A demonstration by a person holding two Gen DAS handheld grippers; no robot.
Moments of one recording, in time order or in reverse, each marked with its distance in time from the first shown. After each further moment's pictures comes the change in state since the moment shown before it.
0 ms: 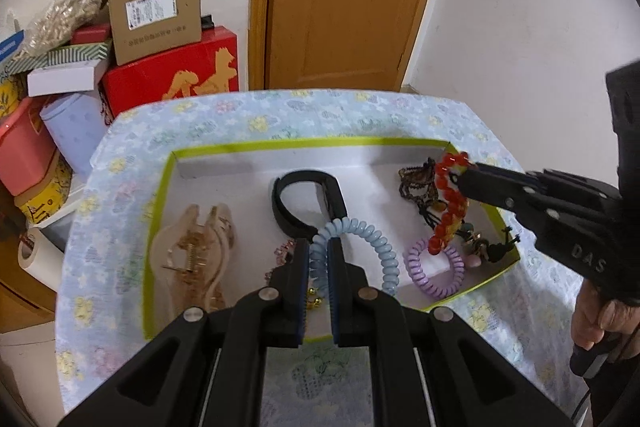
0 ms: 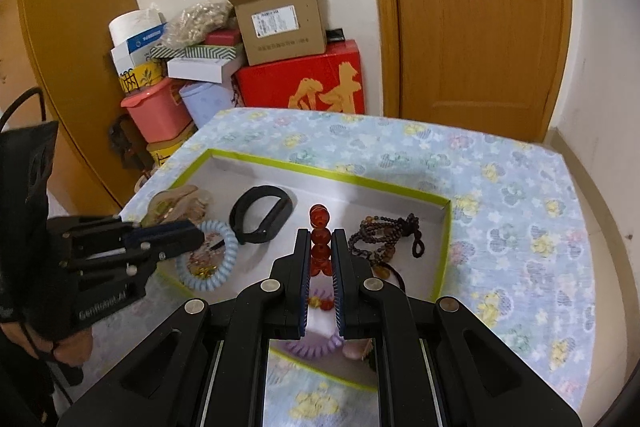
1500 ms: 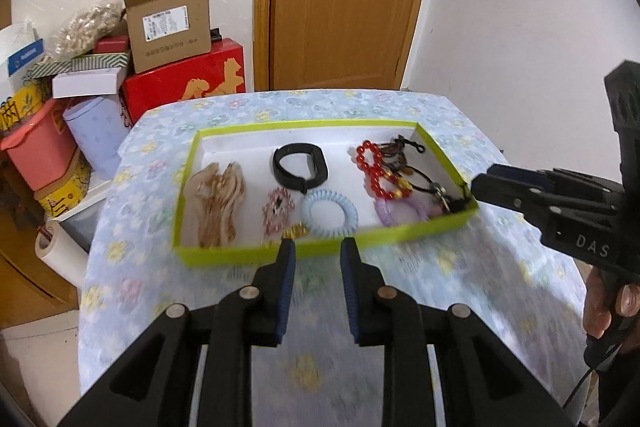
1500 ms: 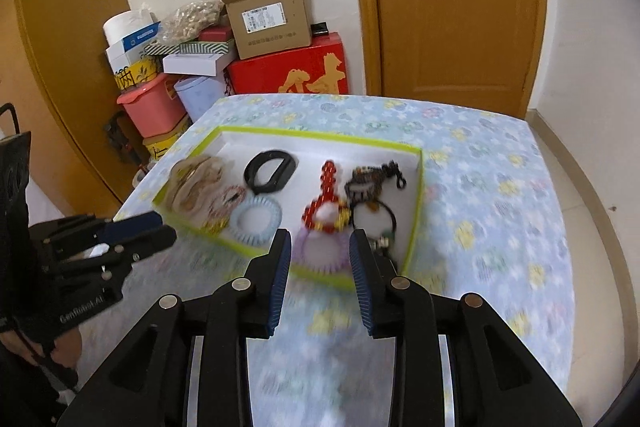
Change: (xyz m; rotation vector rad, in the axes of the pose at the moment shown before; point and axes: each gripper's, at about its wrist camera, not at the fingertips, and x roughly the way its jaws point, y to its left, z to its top) left arm -0.076 -0.019 -0.049 0.021 -0.051 0.036; right arm -0.066 0.018 -0.043 0.035 0.011 -0.068
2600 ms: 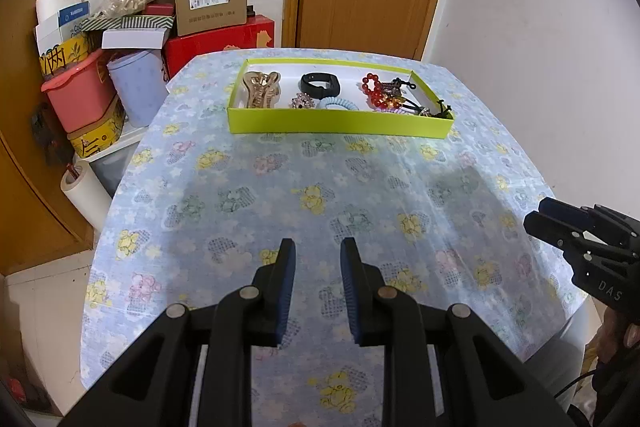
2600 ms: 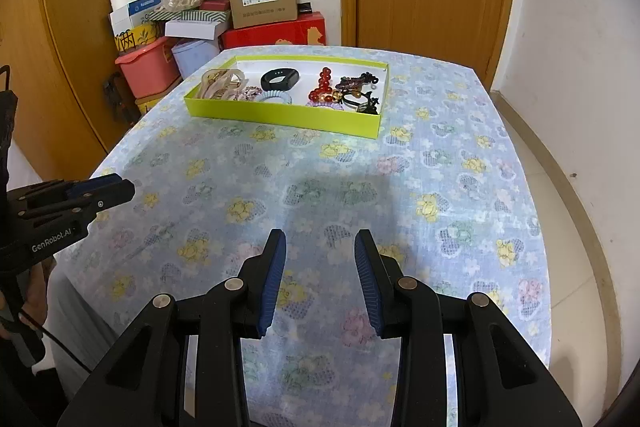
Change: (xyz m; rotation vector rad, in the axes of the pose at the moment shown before) left arm -0.071 -0.005 -0.100 -0.075 0.039 0.062; right arm -0.081 0.035 -0.121 -0.010 0.043 -0.119
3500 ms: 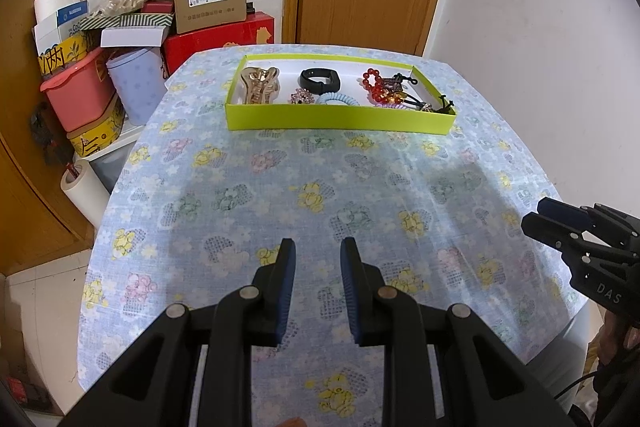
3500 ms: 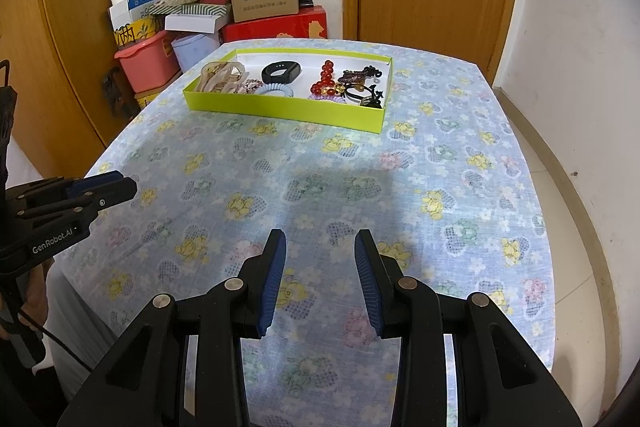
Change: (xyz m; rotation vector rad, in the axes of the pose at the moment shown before) left arm 0.004 0.000 -0.002 0.002 0.007 0.001; right arm 0.004 0.003 0.000 -0.006 0.021 -0.001
